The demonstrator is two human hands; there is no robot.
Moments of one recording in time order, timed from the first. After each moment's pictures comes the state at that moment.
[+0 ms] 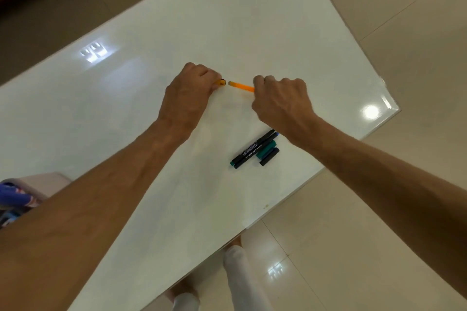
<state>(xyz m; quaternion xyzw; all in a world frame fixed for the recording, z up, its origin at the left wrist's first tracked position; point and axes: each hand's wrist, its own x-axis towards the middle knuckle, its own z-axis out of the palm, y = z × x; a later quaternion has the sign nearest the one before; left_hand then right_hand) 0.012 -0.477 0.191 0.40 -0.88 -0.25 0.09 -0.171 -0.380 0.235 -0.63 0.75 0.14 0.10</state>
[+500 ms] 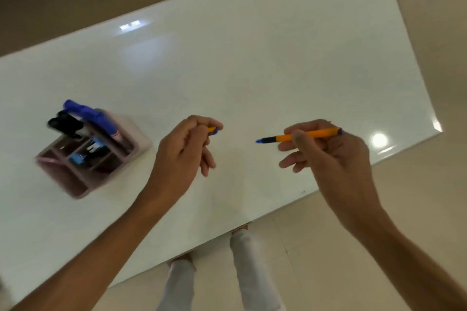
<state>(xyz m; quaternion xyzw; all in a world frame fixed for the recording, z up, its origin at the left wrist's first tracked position) 0.189 -0.364 0.277 0.58 -0.49 -0.62 0.20 -0.032 -0.297 0.355 -0.26 0.78 -0.34 0.46</state>
